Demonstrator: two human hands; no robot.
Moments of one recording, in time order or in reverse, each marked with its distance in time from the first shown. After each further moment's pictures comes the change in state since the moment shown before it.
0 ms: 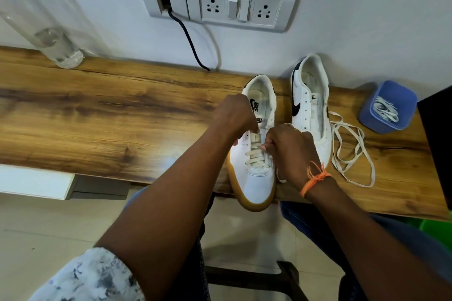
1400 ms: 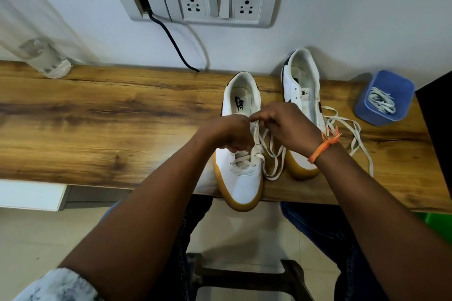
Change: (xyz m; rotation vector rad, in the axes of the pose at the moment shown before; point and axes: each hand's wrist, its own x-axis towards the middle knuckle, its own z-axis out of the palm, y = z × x) left_hand -0.001 0.011 0.011 0.142 -0.415 -0.055; right_hand 0.045 0.035 -0.021 0.294 -0.081 -0.281
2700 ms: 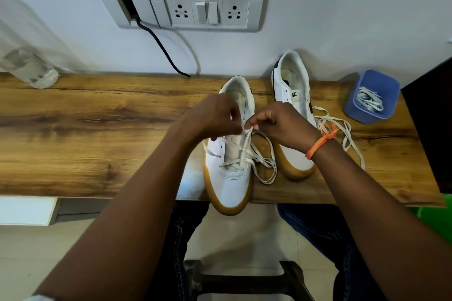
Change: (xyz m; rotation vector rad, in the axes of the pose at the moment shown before) left_hand -0.011 -0.014 -0.026 0.144 0.403 0.276; right_hand 0.002 0.012 -0.003 0.179 -0.018 0.076
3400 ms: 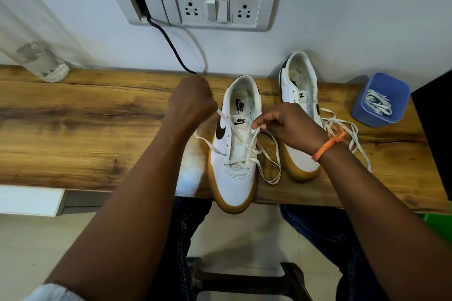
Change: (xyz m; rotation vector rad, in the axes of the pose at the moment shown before) left_hand 0.007 -0.040 -0.010 -0.031 0.402 -0.258; right_hand -0.001 0.003 0.000 -0.049 0.005 -0.002
